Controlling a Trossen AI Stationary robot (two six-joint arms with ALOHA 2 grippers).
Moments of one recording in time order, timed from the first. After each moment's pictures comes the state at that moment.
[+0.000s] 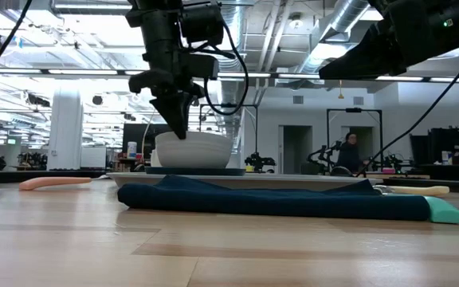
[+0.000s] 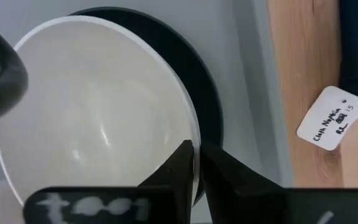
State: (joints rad) left arm 0.15 1.70 1.26 -0.79 -0.10 0.36; right arm 0.47 1.23 0.44 0.41 0.78 0.00
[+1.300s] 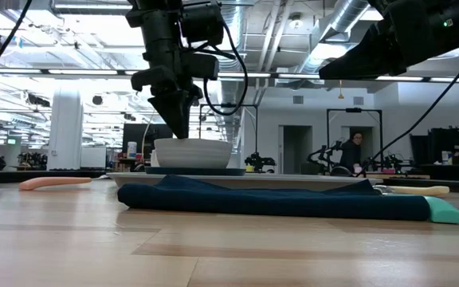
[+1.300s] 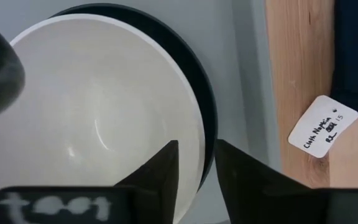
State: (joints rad) left arm 0.15 1.70 1.26 -0.79 -0.08 0.29; right arm 0.47 1.23 0.44 0.41 0.78 0.00
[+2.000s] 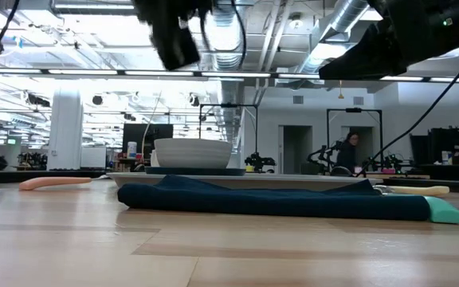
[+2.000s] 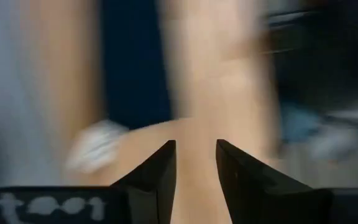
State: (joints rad) left arm 0.10 1.67 1.50 -1.10 0.61 0.16; right arm 0.47 1.23 0.44 0.41 0.78 0.04
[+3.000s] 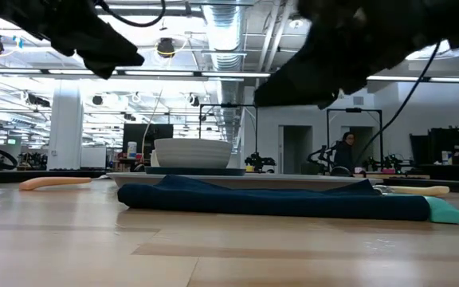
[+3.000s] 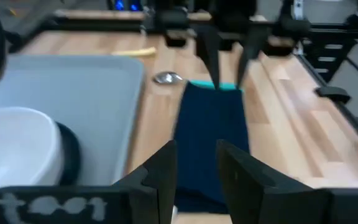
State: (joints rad) left arm -0.38 1.01 0.45 0.19 -0.36 -0.18; right arm 0.47 1.73 0.78 0.44 0.44 0.23
